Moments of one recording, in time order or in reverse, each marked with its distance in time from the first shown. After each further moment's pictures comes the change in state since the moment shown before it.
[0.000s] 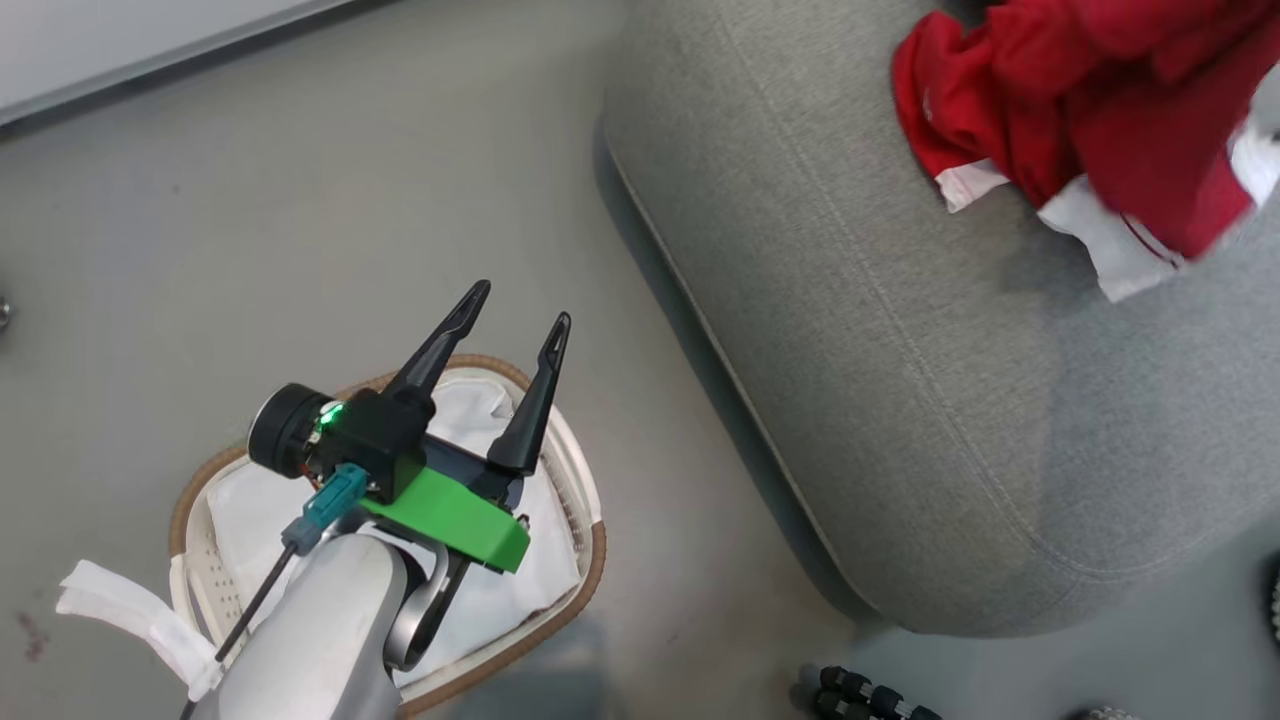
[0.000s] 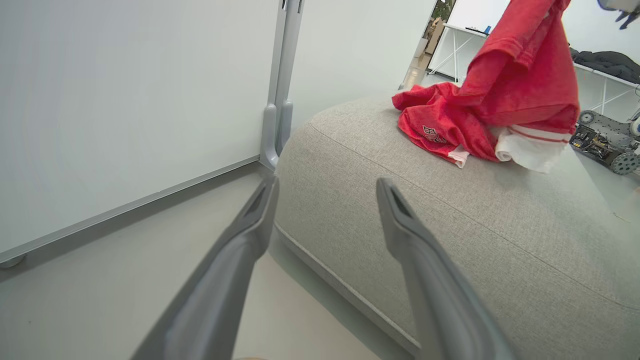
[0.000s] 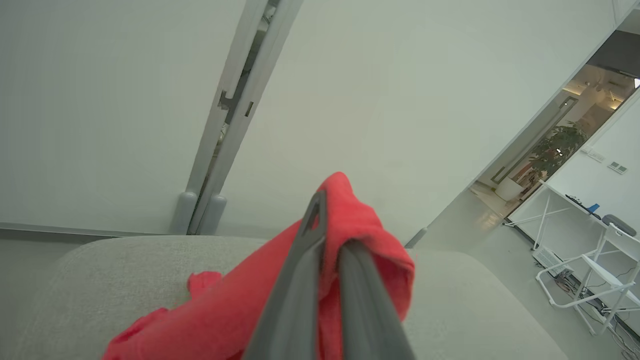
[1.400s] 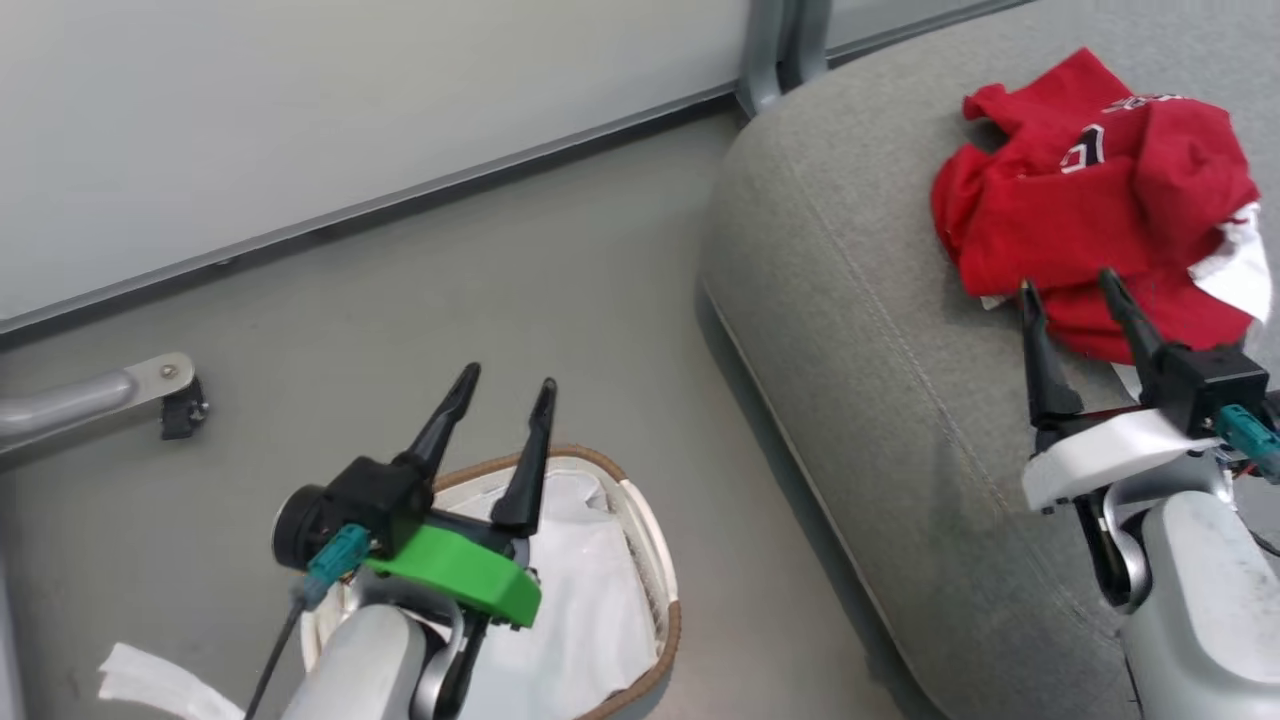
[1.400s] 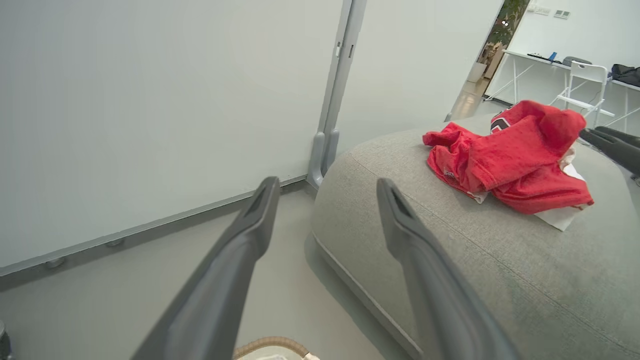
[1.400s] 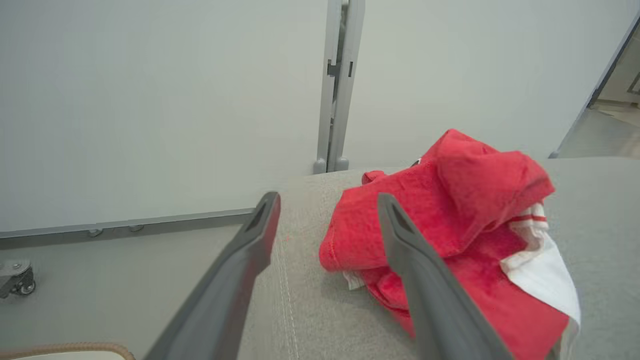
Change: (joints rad) left arm 0.137 -0.124 0.110 0.060 -0.003 0.000 0.000; right arm 0.654 0.264 -0.060 -0.348 0.076 0.000 0.000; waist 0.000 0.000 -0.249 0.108
